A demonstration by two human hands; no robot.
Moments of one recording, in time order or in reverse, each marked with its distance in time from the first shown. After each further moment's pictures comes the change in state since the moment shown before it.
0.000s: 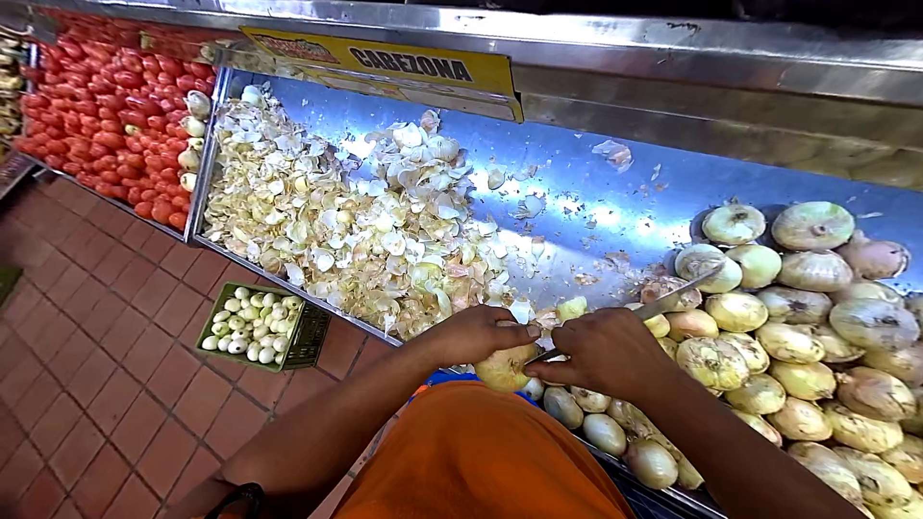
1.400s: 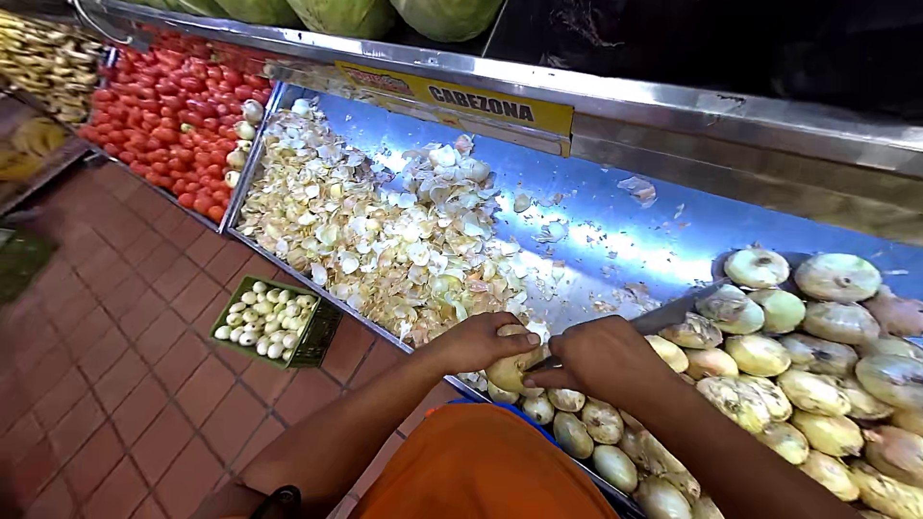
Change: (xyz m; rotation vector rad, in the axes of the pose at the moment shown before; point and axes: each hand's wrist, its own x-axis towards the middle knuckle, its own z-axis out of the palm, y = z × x) left_hand -0.029 -0.019 -0.007 -0.052 0.185 0.088; right_hand 0.055 -0.025 -0.033 -0.025 -0.520 0.059
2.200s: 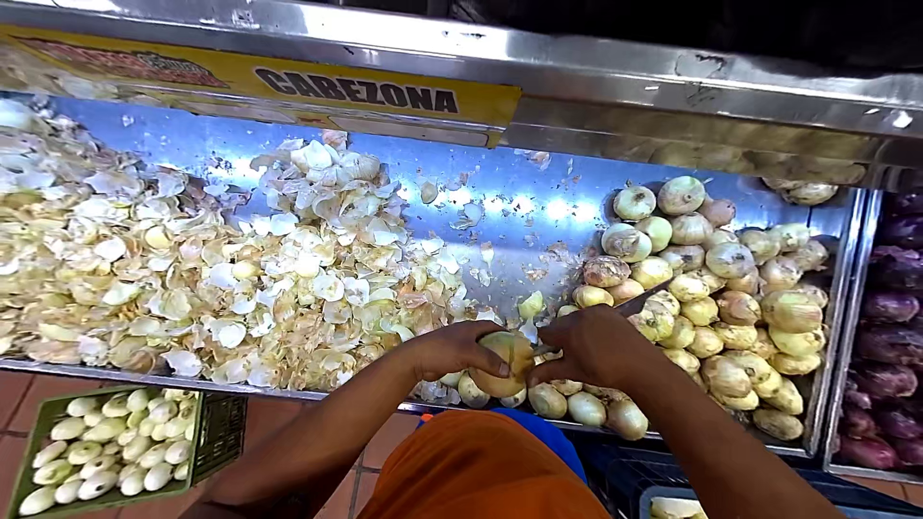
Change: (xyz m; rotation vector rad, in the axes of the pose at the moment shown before) left_hand 0.093 -0.029 -0.036 -0.257 -0.665 0.042; right_hand -0.009 0.020 0.031 0.210 0.085 0.294
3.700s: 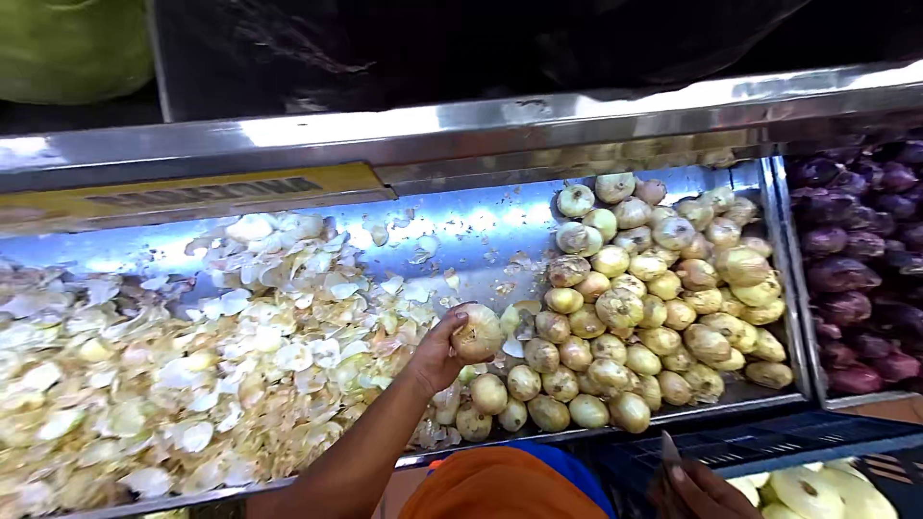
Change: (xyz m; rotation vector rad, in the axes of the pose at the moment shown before) left_hand 0.079 -0.018 -0.014 -0.702 0.296 0.117; right_hand -0.216 -0.088 0.110 1.507 0.571 1.036
